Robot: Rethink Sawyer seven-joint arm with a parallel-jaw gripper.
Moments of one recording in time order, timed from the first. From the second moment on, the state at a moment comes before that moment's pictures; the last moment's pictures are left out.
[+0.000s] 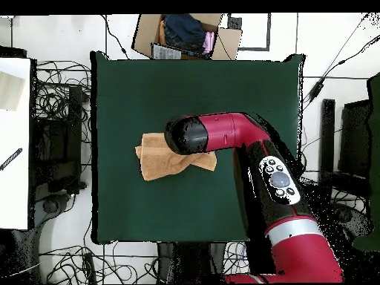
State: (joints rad) arm -0.46 -0.63 0.42 1.58 -0.44 0.58 1.59
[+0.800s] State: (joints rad) arm -0.45 -0.62 0.42 1.57 -0.44 0.60 1.59
